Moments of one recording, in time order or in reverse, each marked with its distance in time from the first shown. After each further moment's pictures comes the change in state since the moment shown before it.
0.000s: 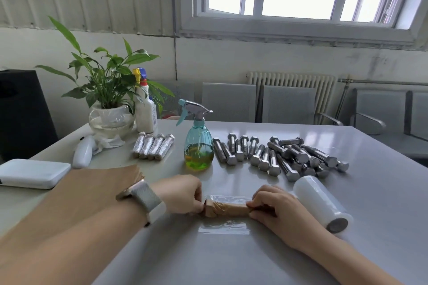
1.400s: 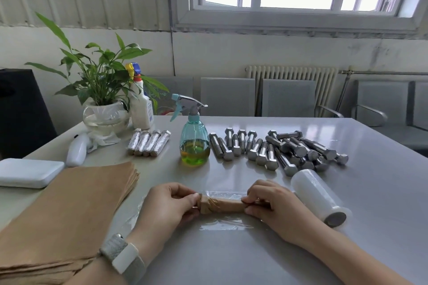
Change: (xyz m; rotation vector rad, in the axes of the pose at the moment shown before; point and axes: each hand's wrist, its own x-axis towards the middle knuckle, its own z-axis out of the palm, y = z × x) left_hand -0.023 0.009 0.058 -1.293 0.510 -0.204; right_hand 0.002 0.002 0.000 0.038 -0.025 0.021
